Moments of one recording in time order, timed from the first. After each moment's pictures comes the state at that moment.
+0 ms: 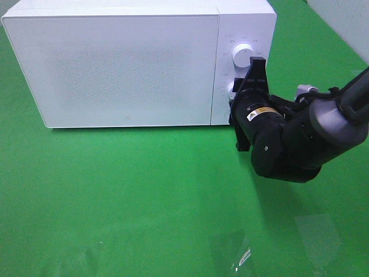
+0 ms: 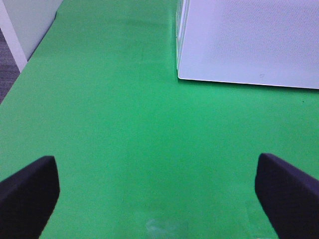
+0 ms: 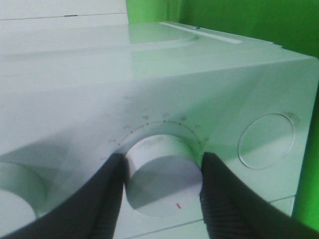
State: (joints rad) left arm 0.00 0.00 -0.52 -0.01 1.07 -0.05; right arm 0.62 2.06 -0.81 0.61 -1.10 1.45
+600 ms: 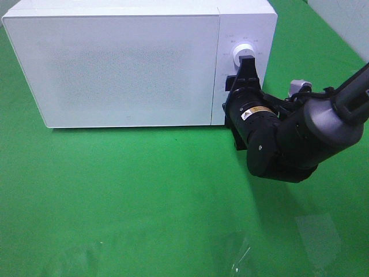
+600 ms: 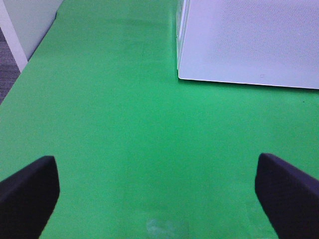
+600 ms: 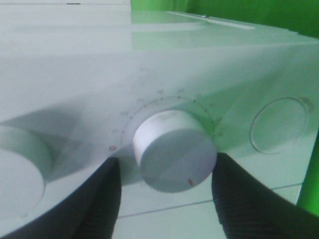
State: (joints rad) left arm 0.00 0.00 -0.52 -0.01 1.07 -0.05; right arm 0.63 2.06 -0.82 0.63 -1.10 1.34
